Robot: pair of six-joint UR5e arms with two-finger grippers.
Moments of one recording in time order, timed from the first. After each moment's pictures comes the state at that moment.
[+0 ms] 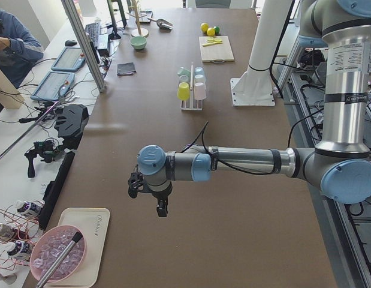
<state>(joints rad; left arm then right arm) -1.55 -1.53 -1.63 -1.54 -2.37 -0.04 1.58 -1.61 1.64 -1.60 2.36 -0.14</state>
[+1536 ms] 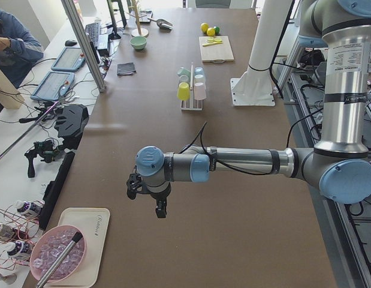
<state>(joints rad) -1.55 -1.54 -1.62 -1.54 -2.37 -0.04 1.58 -1.61 1.65 -1.66 2.36 -0.12</state>
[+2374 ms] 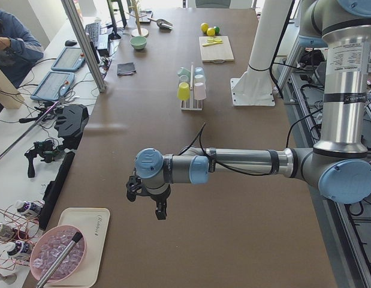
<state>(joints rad) -1.55 -1.55 -1.60 -1.54 -2.36 -0.04 1.58 -1.61 1.65 -1.66 2.36 -0.12</state>
